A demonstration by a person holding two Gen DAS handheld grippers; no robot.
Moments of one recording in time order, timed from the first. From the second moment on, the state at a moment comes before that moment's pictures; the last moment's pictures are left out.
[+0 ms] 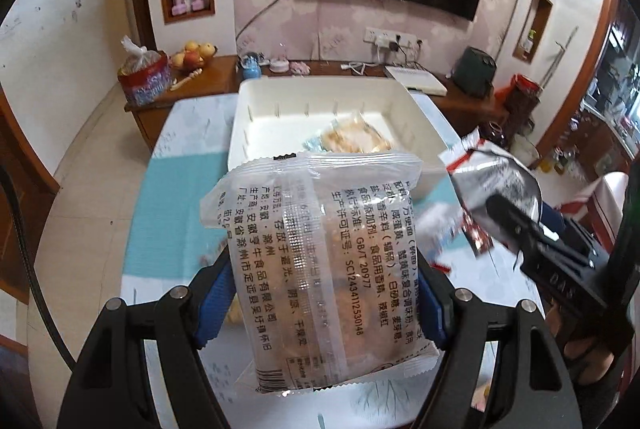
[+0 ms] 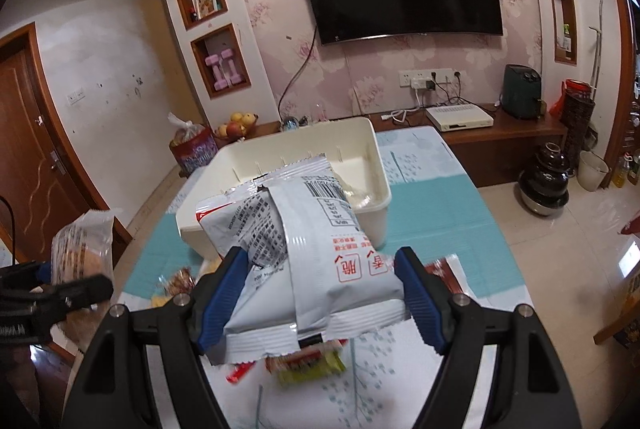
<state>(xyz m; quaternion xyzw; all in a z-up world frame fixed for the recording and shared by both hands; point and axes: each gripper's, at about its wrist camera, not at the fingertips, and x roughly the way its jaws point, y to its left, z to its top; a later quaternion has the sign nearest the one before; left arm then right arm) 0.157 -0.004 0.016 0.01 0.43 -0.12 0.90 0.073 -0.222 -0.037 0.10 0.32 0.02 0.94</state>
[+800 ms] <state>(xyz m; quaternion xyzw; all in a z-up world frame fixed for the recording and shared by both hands) 0.321 -0.008 -0.053 -0.05 0.38 -0.14 0.91 0.202 -0.206 -0.075 0.08 0.29 0.03 0.95</state>
